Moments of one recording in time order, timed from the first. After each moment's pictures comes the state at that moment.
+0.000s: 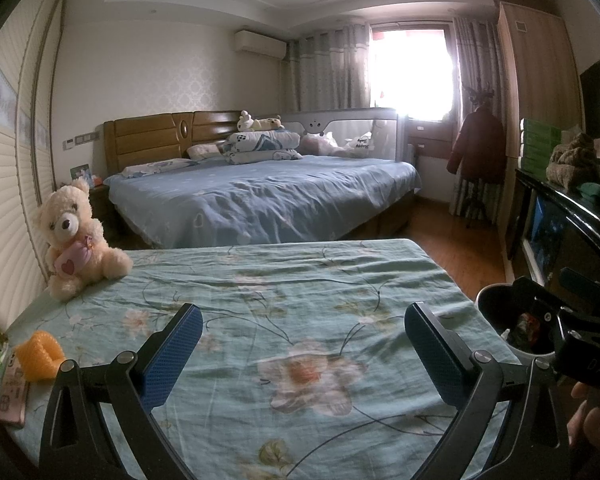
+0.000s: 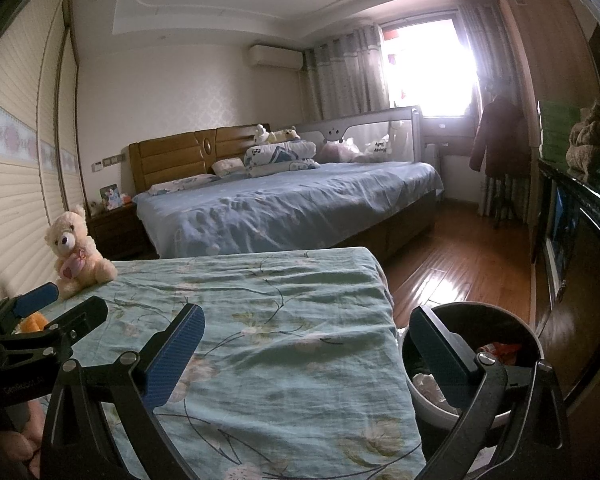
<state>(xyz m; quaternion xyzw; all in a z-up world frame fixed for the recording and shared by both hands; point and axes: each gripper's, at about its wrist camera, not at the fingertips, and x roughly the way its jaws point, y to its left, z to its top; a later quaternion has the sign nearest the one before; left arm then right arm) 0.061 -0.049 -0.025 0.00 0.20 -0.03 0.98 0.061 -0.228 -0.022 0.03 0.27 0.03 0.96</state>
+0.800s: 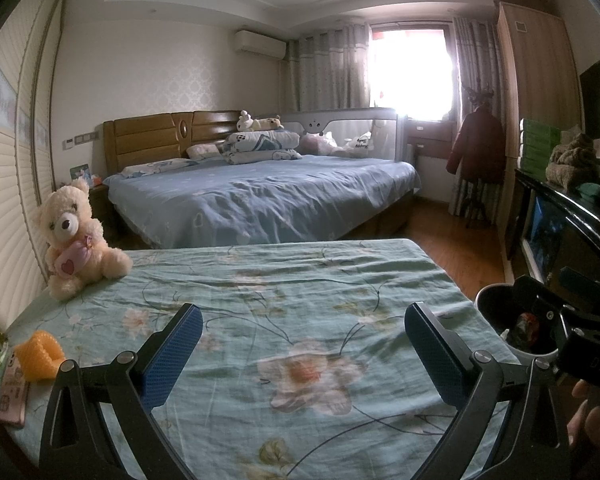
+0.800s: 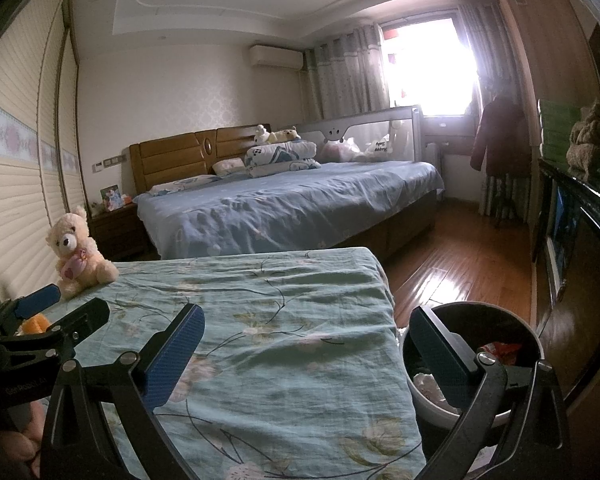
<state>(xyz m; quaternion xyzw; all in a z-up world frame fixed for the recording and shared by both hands) 0.061 -0.049 -0.025 0.00 0.20 -0.03 0.98 0.061 -0.227 -0.023 0.03 0.27 0.04 0.96</state>
